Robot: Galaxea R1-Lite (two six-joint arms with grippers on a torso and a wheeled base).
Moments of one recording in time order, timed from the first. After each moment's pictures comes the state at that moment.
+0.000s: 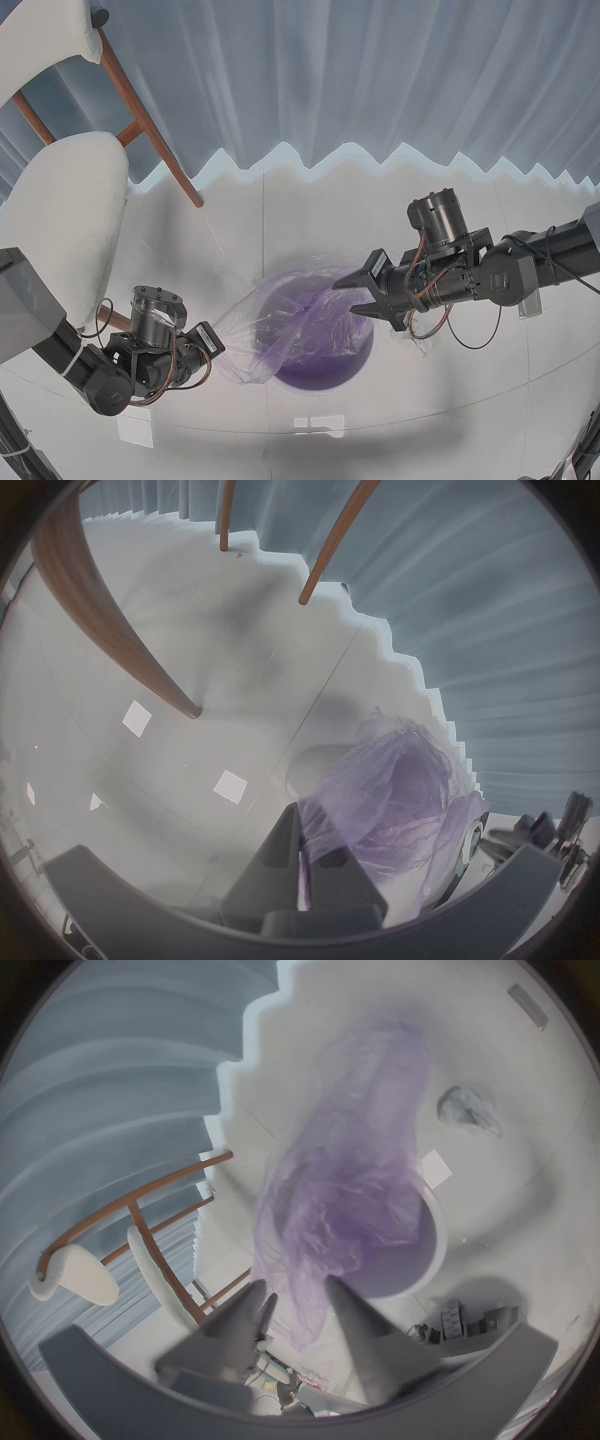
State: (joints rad) left arm -0.45 1.91 -0.54 -0.76 0.11 -0.92; right arm 0.58 1.95 -1.26 -0.02 0.29 1.16
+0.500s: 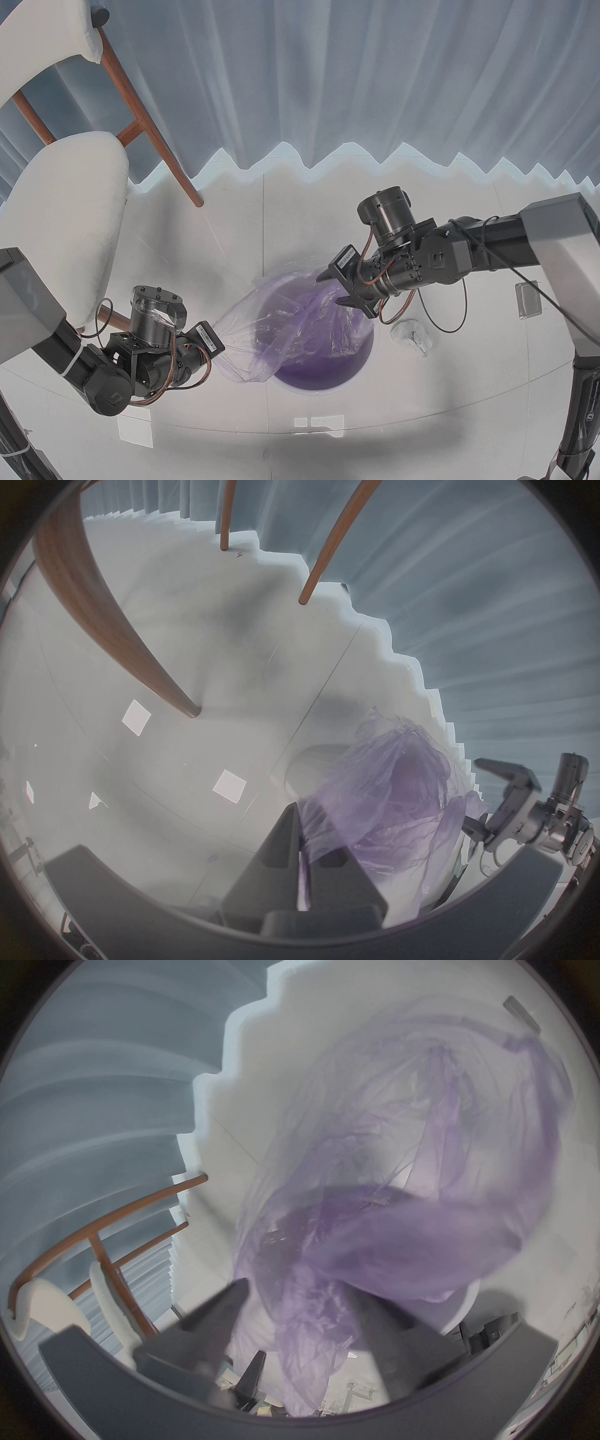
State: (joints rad) left arm -0.45 1.91 -0.54 -0.76 0.11 -0.93; right arm 0.59 2.21 -1.64 0.19 0.15 1.19
